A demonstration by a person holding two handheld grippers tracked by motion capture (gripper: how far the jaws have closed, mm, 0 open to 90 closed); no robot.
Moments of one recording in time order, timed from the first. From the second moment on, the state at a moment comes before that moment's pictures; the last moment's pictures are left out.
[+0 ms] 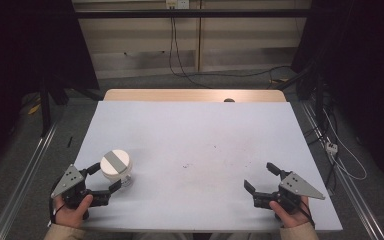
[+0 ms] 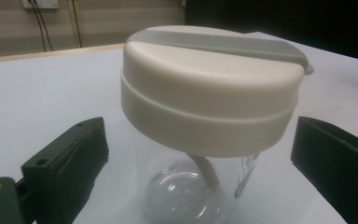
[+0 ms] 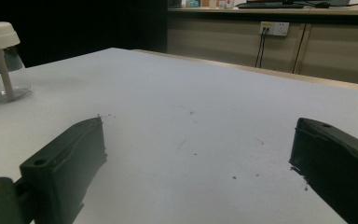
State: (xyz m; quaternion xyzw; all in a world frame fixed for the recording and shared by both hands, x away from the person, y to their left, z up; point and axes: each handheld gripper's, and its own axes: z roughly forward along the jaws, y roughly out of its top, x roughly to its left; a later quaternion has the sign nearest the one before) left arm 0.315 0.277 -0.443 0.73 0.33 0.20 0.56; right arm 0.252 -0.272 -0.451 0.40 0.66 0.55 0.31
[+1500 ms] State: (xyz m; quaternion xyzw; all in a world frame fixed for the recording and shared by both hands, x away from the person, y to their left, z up) left arm 0.338 0.245 -0.451 0.75 0.37 0.21 0.51; right arm 0.253 -0.274 -0.450 0.40 0.66 0.56 0.31
